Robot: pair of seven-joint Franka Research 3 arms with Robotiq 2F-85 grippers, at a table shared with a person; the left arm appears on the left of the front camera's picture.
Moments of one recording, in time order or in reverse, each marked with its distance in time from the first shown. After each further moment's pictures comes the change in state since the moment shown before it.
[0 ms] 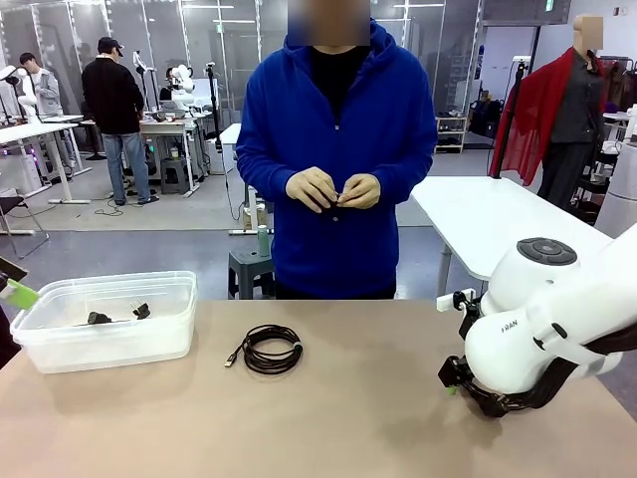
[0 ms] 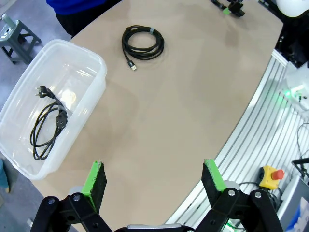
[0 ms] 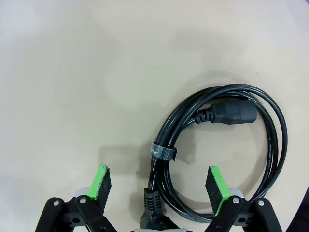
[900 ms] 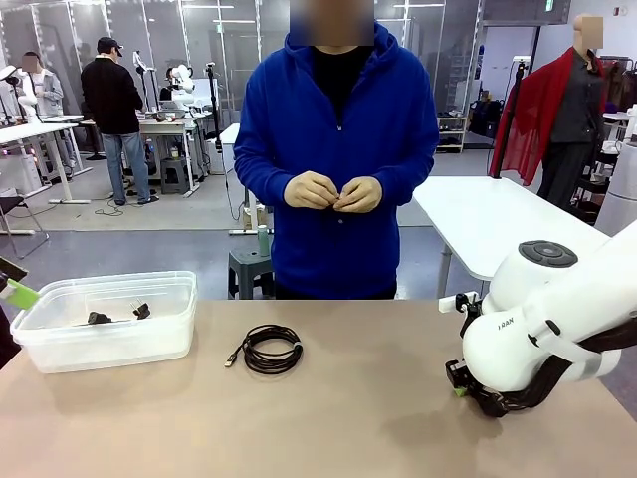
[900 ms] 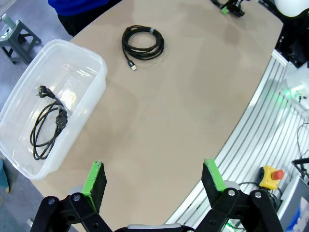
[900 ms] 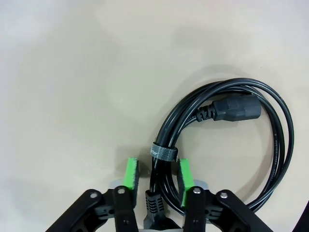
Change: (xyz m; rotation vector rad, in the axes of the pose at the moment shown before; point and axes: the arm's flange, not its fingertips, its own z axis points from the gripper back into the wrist) left arm 0.000 0.000 0.000 0.000 0.000 0.000; right arm -0.001 -0.002 -0.005 0.015 0.009 -0.048
